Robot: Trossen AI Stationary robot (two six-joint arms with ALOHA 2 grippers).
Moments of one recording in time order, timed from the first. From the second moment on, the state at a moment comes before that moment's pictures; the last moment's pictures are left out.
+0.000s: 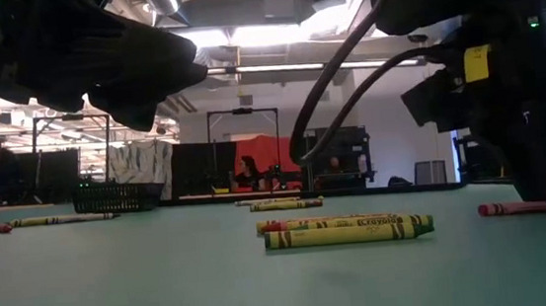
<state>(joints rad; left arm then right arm) -0.58 1.85 0.52 1.18 -0.46 -0.17 0.40 1.88 1.15 -0.93 -0.04 0.42</state>
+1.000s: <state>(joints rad) -0.58 1.85 0.52 1.18 -0.46 -0.17 0.51 1.75 1.32 -1.11 -0.05 0.55</state>
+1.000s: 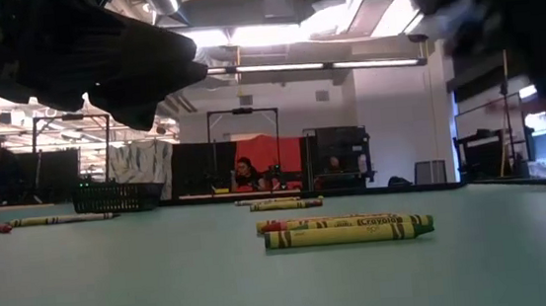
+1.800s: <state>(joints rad) -0.58 1.85 0.52 1.18 -0.46 -0.18 1.05 1.62 1.20 -1.09 -0.02 1.48</state>
